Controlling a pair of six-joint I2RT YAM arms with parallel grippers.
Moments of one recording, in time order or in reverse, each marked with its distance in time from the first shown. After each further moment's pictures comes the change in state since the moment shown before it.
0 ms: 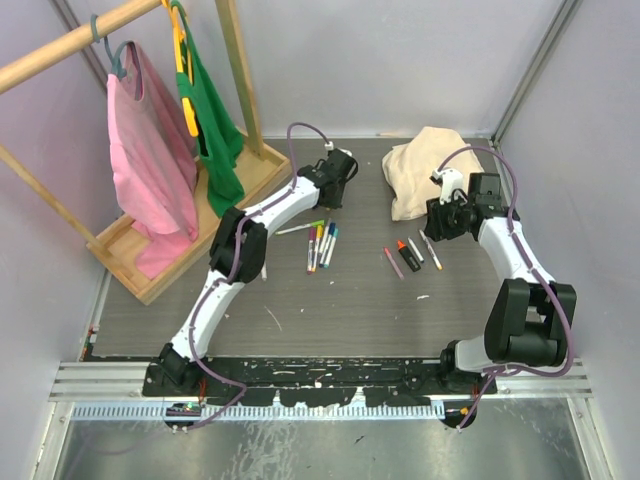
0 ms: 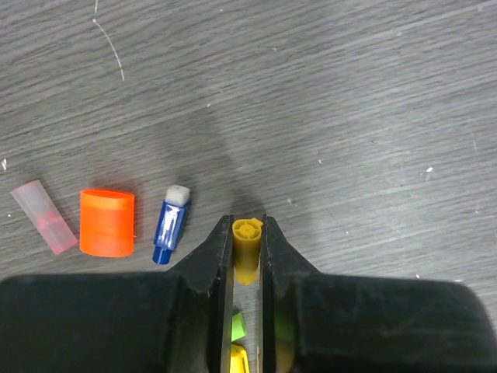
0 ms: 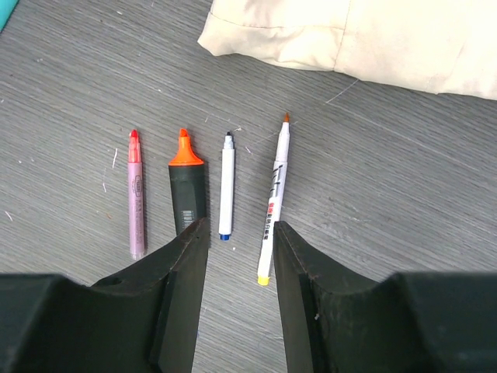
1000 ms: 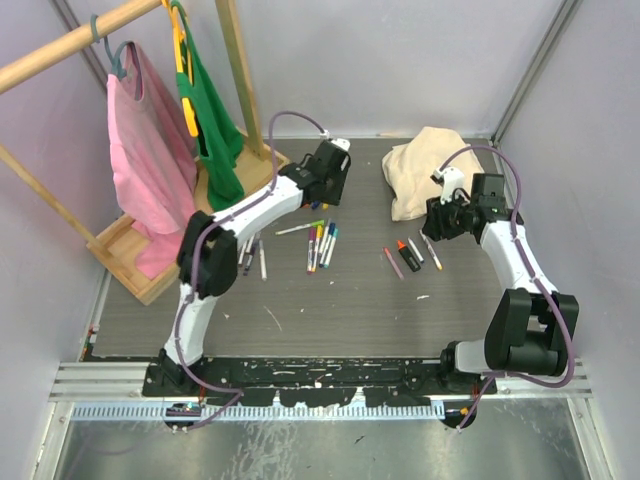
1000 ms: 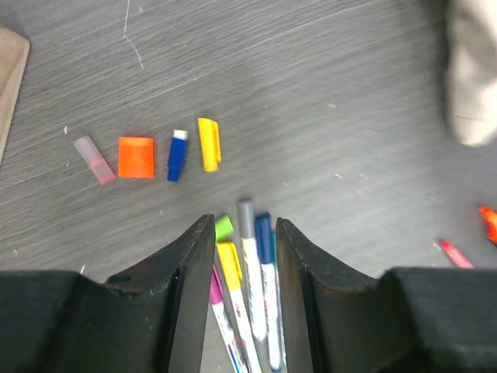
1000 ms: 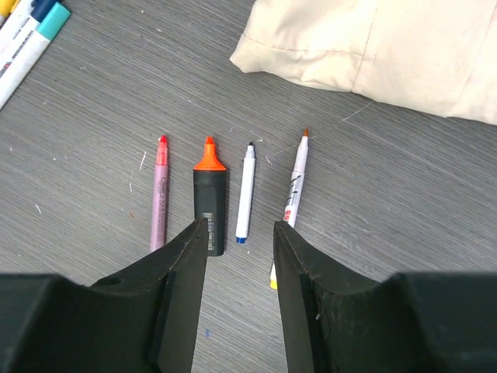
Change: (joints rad) left arm -0.025 -0.274 -0.248 0.071 0.035 0.032; right arm -0.008 -0.048 -0.006 -0.007 -0.071 -0.014
